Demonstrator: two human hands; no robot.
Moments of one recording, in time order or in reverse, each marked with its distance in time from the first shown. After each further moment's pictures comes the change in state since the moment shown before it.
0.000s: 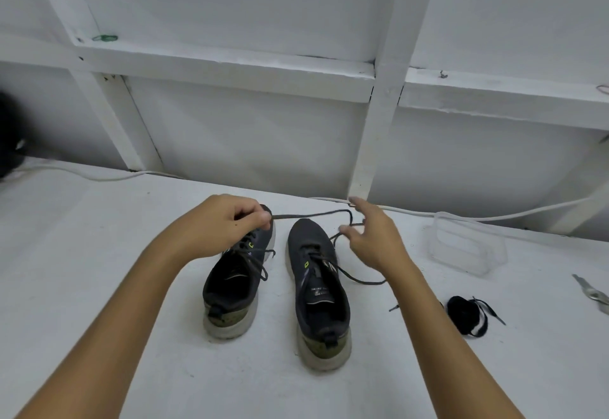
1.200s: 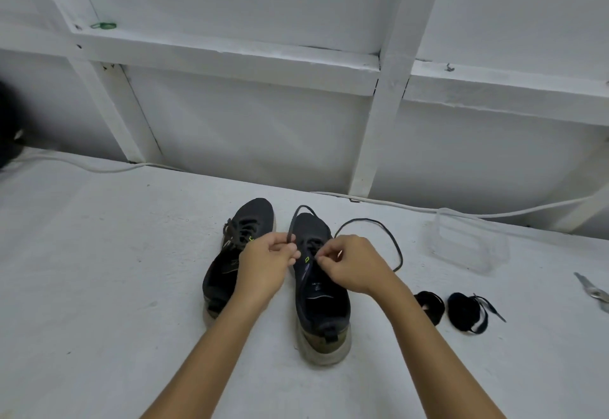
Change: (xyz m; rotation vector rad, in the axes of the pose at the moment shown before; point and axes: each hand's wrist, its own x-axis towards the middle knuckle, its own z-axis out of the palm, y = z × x) left_hand 0.005 -0.005 0.132 -0.782 0.359 -0.399; right_hand -0.026 -0.002 0.029 -0.035 -0.269 -0.102
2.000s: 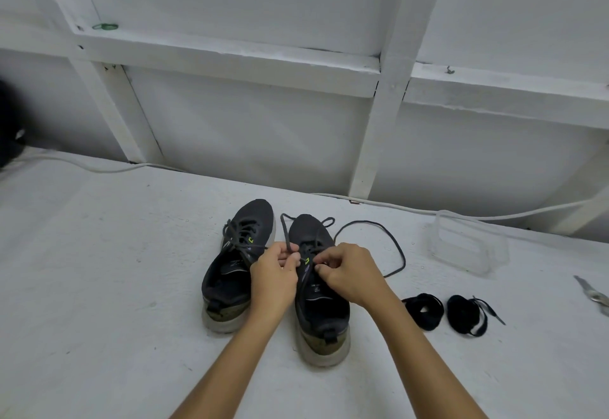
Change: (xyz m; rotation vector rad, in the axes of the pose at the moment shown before) left_hand 0.004 -0.033 0.021 0.201 0.118 0.173; right_hand -0.004 0.005 0.015 0.058 0.060 0.061
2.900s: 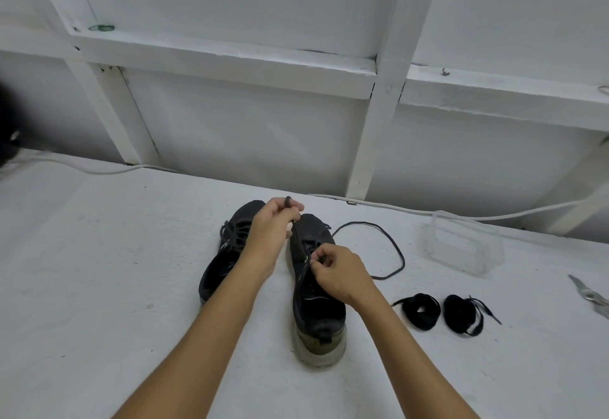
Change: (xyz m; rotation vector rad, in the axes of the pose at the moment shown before) left_hand 0.039 0.063 -0.016 -0.460 -0.195 -0.119; right_hand 0.003 -0.007 0.010 0.080 -0.014 0.111
